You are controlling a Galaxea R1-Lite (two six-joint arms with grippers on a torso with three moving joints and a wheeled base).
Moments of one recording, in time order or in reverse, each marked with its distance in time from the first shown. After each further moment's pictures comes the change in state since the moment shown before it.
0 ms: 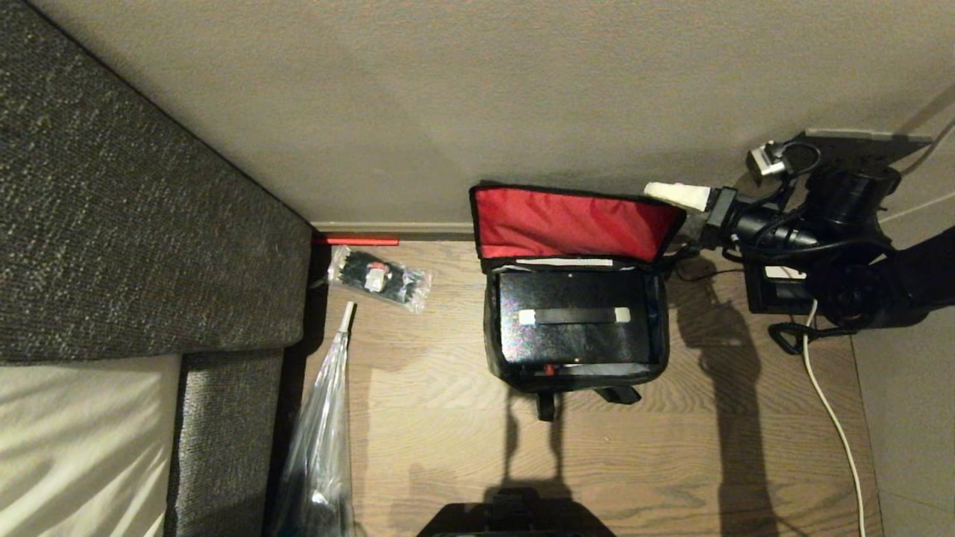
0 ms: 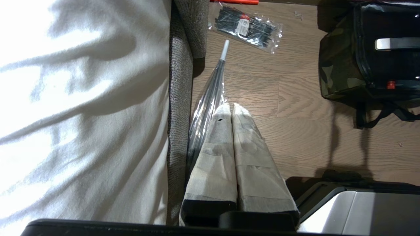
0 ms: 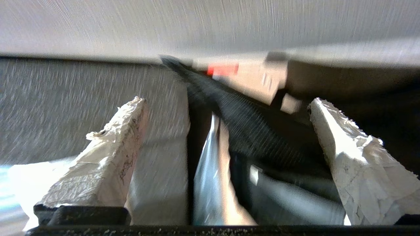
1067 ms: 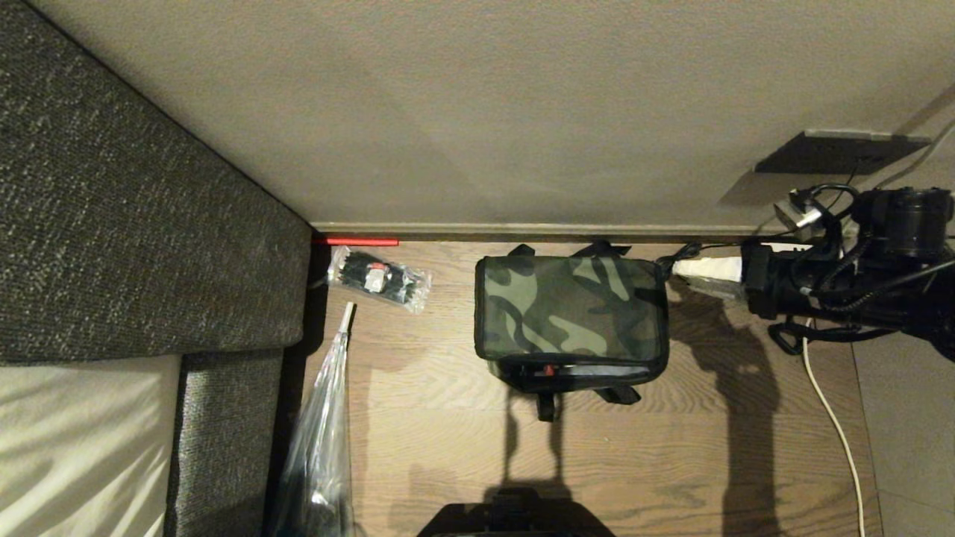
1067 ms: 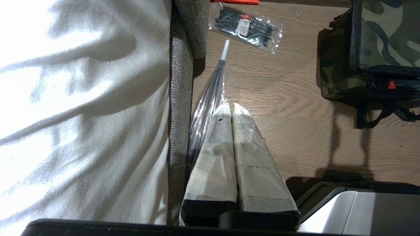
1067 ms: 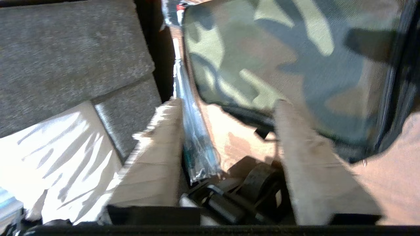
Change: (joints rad) left arm 0.000 0.000 0.000 0.000 0.000 0.000; right arm -0.007 -0.333 0.291 0.526 -0.112 -0.255
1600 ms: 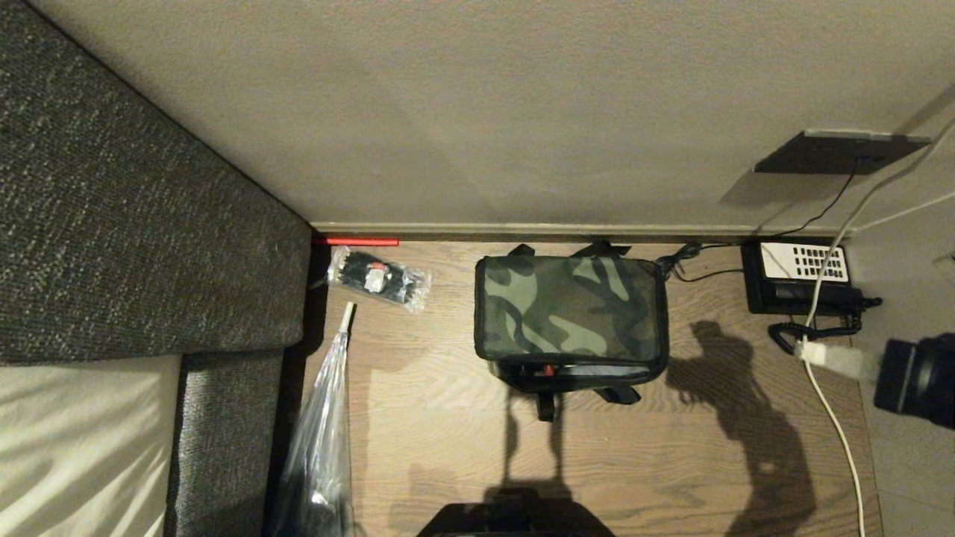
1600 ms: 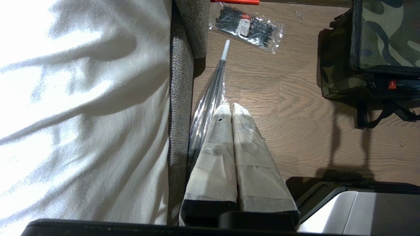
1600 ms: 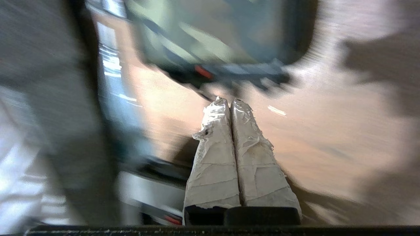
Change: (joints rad) left arm 0.000 0.000 0.000 0.000 0.000 0.000; right arm -0.009 -0.587 0.402 0.227 -0.360 -0.238
